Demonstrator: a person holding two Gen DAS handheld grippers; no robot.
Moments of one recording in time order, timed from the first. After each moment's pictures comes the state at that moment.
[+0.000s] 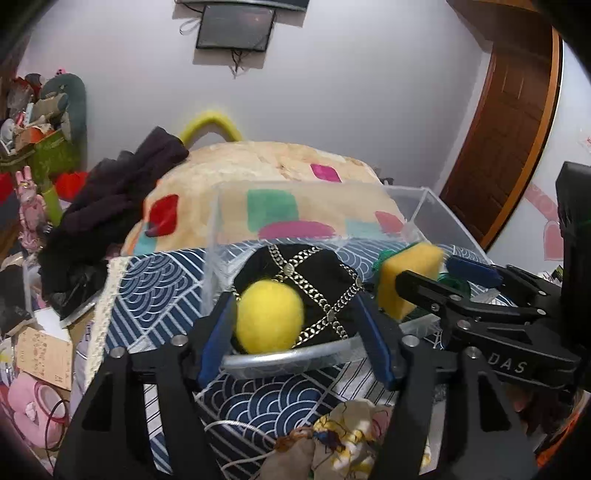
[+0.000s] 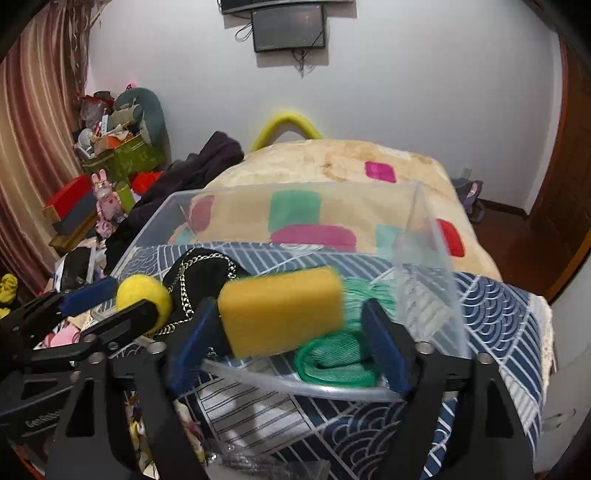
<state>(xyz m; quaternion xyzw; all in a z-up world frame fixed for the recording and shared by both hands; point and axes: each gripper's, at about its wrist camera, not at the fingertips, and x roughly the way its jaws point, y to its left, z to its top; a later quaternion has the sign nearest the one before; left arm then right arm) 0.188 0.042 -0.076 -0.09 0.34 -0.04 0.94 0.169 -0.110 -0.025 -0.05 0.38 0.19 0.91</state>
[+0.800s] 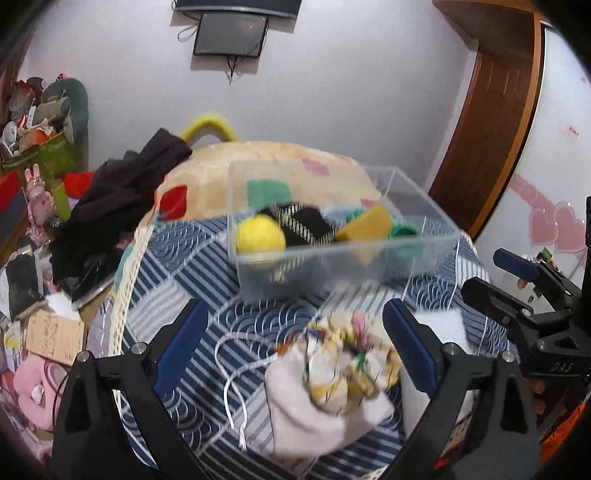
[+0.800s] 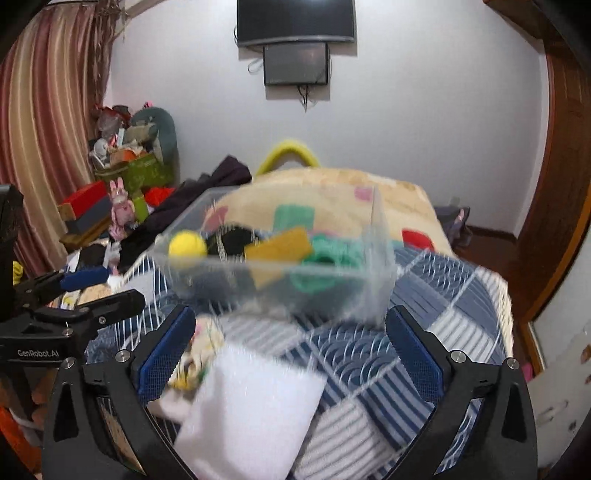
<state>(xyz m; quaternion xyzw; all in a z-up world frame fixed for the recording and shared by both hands) 0.108 0.041 -0.075 -0.09 0.35 -0.05 0.93 0.093 -0.138 -0.022 -0.06 0.33 0.19 0.92</state>
